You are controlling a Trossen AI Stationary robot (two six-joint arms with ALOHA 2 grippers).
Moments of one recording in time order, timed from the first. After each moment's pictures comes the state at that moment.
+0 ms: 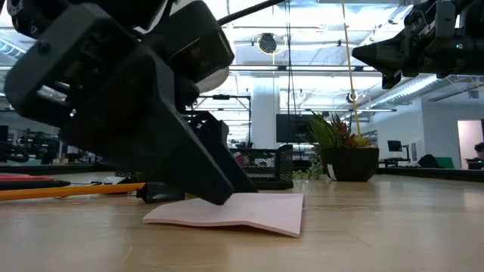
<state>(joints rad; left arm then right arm) -0.44 2.01 0.94 0.42 -0.05 -0.22 0.03 0.53 0.02 0.67 0.18 0.04</state>
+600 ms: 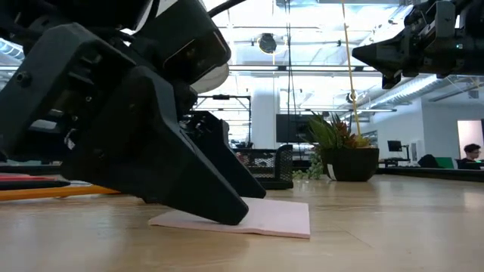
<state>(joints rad) -0.49 2.08 0.94 0.43 -0.14 -0.19 0.03 0.53 0.02 0.67 0.18 0.04</state>
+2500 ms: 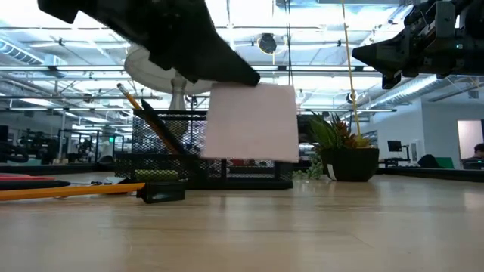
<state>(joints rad) -0.42 1.76 0.94 0.30 -0.34 -0.08 0.03 0.53 0.02 0.67 0.18 0.04</state>
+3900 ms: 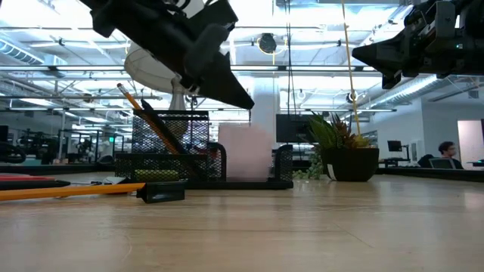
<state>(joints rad) -0.22 1.71 0.94 0.15 -0.41 -0.11 0.03 0.53 0.02 0.67 0.18 0.04</state>
